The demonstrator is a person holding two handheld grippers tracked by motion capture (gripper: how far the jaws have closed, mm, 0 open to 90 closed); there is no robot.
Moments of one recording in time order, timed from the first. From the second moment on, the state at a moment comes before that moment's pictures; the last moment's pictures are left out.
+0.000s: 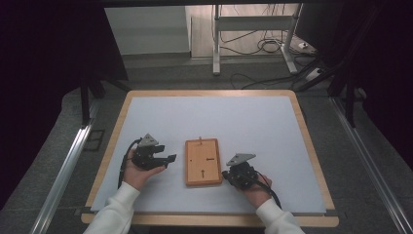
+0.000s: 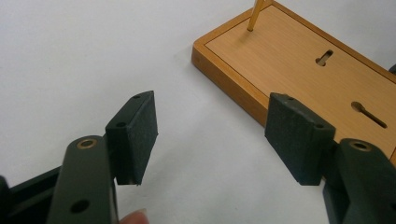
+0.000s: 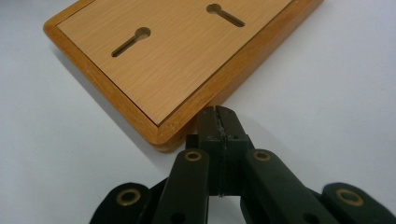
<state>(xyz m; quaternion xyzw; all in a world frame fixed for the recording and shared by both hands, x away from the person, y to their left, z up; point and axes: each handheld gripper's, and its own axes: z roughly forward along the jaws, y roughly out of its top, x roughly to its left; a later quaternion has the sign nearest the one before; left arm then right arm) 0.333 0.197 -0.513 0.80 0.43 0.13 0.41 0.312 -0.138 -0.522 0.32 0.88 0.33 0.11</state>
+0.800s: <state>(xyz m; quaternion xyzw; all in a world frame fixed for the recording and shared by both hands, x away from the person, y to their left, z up) 0.334 0.199 -0.514 0.80 0.43 0.13 0.41 0.304 -0.132 -0.519 0.29 0.88 0.35 0.11</state>
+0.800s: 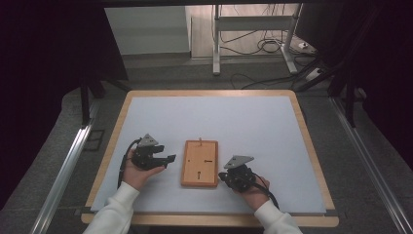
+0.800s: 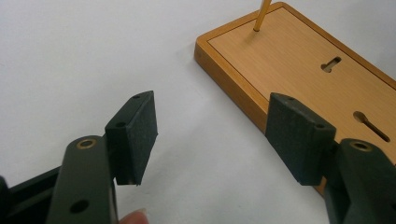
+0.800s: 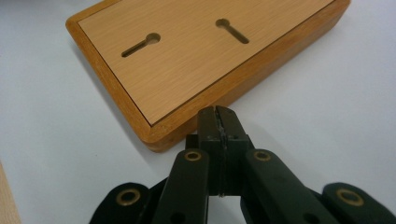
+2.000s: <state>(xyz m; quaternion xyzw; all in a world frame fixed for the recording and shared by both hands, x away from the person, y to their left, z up) 0.332 0.198 -0.516 0.80 0.42 0.13 0.40 0.300 -0.184 -0.509 0.34 0.84 0.41 0.14</state>
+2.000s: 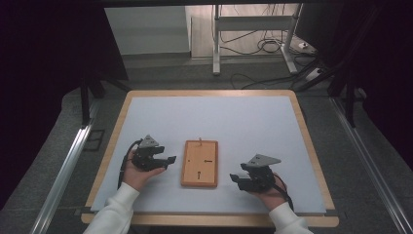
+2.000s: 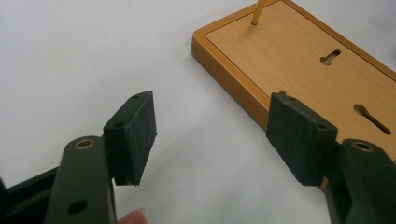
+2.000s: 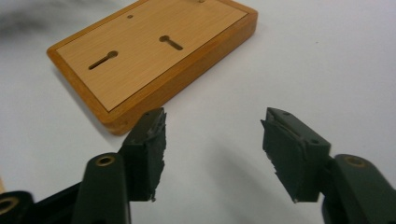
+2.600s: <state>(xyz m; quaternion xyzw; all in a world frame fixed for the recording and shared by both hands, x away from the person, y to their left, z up) 0.332 0.194 -0.518 0.81 0.42 0.13 0.40 0.299 -0.180 -0.509 0.34 0.83 0.41 0.15</state>
